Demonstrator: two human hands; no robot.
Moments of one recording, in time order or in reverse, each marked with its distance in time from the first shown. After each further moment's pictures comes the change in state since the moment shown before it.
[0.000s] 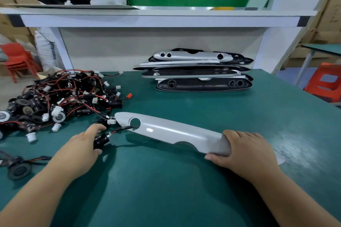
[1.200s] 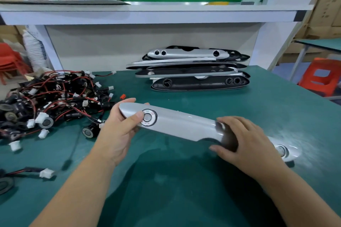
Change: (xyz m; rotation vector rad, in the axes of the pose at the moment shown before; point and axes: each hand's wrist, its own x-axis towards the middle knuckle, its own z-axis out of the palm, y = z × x) left_hand 0.022 0.103 0.021 -1.579 -0.059 0.235; right_hand 0.006 0.006 -0.009 0.391 0.184 -0.060
